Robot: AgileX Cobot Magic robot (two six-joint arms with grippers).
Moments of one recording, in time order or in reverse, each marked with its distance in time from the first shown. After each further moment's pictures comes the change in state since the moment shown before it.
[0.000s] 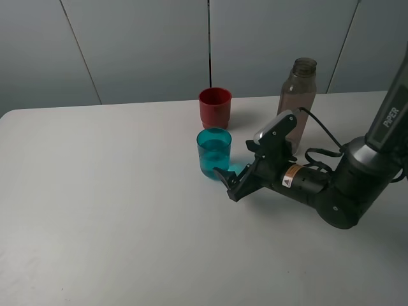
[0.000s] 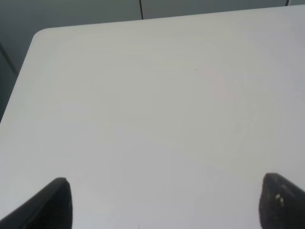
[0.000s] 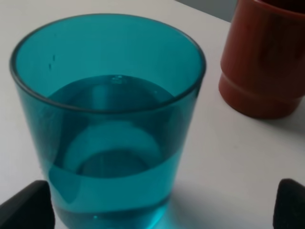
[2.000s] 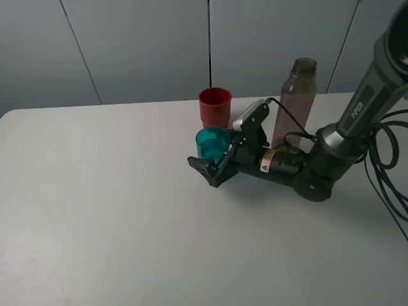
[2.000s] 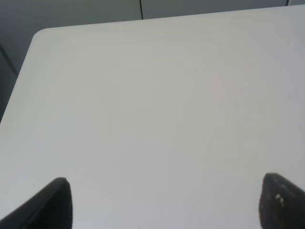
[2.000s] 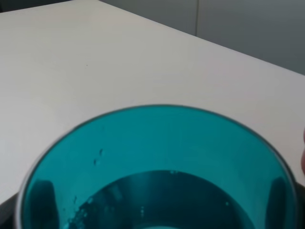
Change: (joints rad) left arm 0.000 0.000 0.000 0.000 0.000 0.000; right arm -0.031 0.108 -0.256 -0.292 0.023 0.187
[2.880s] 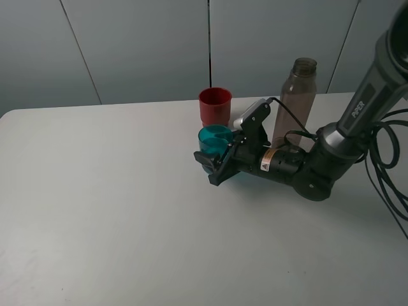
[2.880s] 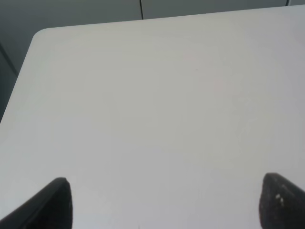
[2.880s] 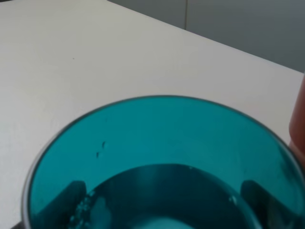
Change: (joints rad) left arm 0.000 0.000 0.000 0.000 0.000 0.000; right arm 0.000 -0.021 0.000 0.030 0.045 0.017
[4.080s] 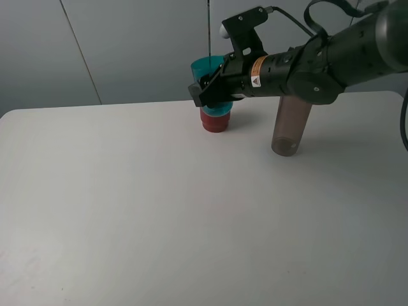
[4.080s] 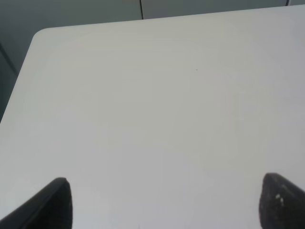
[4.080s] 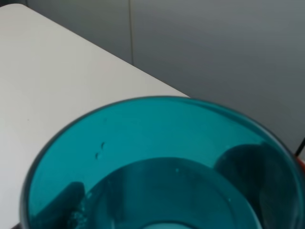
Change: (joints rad) left arm 0.000 0.000 0.000 0.000 0.000 0.000; right arm 0.077 -0.437 -0.268 -0.138 0.852 0.382
